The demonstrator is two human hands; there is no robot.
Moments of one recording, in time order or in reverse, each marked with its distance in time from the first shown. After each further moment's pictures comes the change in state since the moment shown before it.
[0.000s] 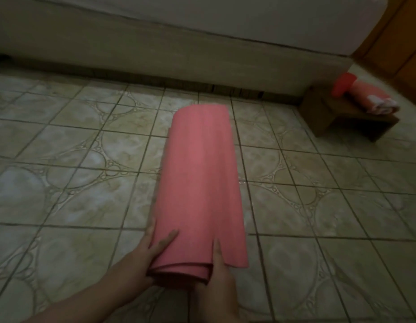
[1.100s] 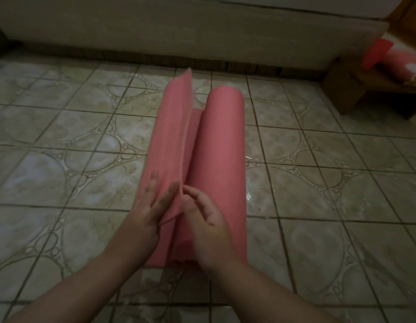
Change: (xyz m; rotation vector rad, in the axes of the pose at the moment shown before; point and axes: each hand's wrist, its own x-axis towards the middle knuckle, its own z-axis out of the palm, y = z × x) left_hand -0.006 0.026 -0.049 -0.030 0.532 0.156; right_hand -0.006 -0.107 0.014 0.605 -0.185 -0.350
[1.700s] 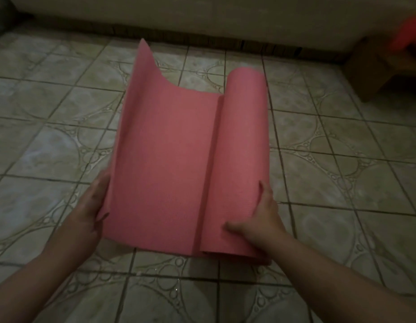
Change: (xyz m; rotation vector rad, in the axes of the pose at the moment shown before) left_hand -0.068 -0.086 -0.054 0.029 0.100 -0.105; right_hand 0.012 0.047 -0.092 -0.866 0.149 0.387
